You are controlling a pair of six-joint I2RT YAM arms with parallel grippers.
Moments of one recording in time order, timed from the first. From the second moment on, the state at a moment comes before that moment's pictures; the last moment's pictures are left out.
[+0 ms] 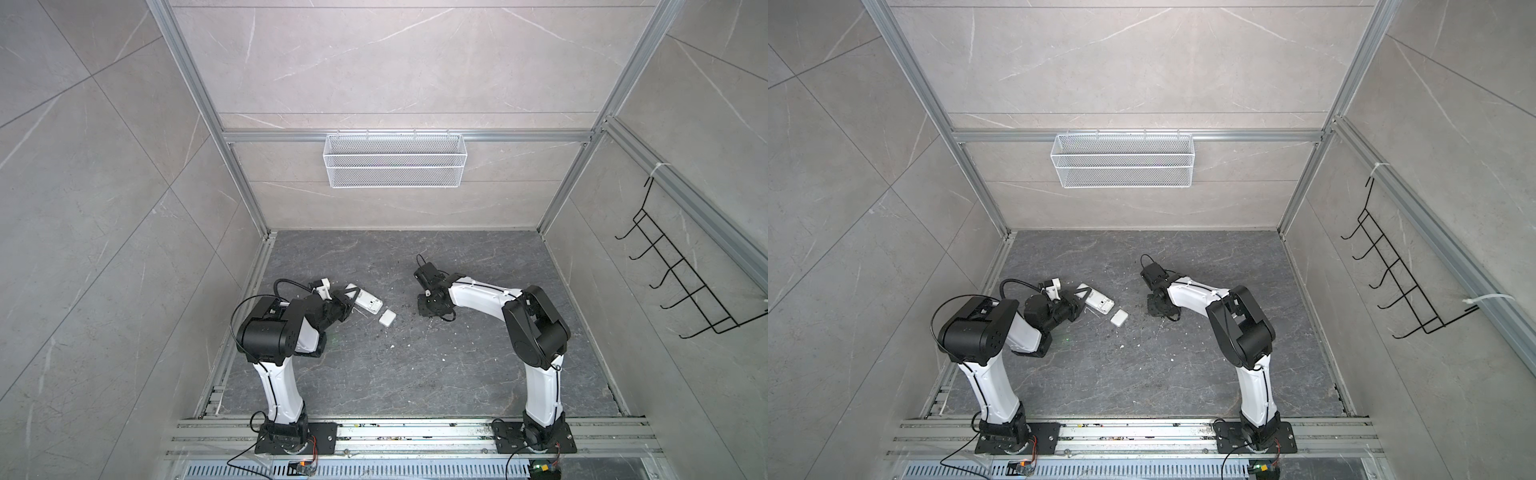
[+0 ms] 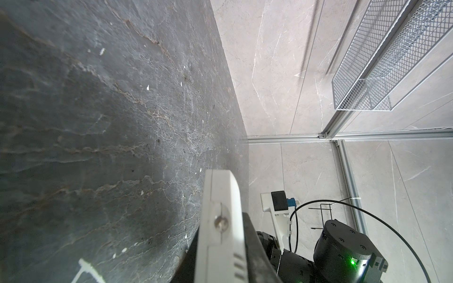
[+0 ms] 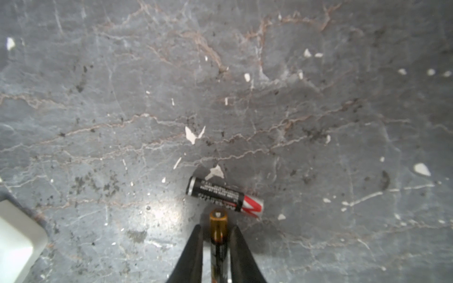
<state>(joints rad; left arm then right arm) -0.14 1.92 0.48 1.25 0.57 -1.28 0.61 2.03 1.38 -0.61 0.11 0.51</state>
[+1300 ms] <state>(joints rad) -0.46 1.83 0.57 1.26 0.11 -1.56 0.77 1.54 1.29 -0.49 0.28 0.87</state>
